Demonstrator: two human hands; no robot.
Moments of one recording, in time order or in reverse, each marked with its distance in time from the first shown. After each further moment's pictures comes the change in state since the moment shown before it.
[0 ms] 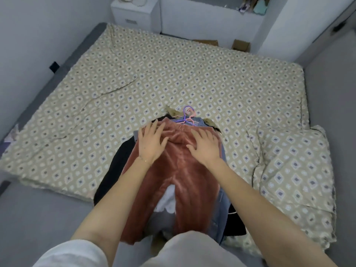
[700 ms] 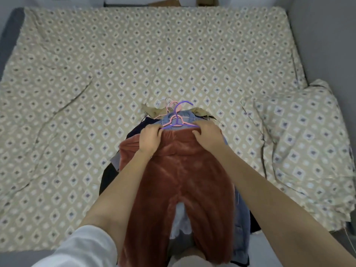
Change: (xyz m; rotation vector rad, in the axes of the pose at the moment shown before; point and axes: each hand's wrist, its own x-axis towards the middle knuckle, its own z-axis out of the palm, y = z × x) left_hand 0.183 -0.016 0.128 -0.223 -0.209 0.181; right_hand 0.139 0.064 0.052 0.280 -0.001 0.300
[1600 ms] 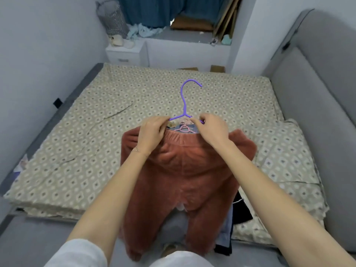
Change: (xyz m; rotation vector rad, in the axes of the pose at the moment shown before) left_hand -0.264 0.123 -0.187 0.001 0.589 0.411; right_hand -0.284 -0.093 -0.145 0.057 0.337 -0.143
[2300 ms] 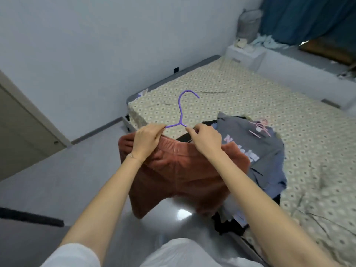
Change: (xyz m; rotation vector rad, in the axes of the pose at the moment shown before) left_hand -0.387 0.158 -0.228 0.513 0.240 -0.475; right_hand -0.334 -0.110 0.040 0.067 -0.357 -0.575
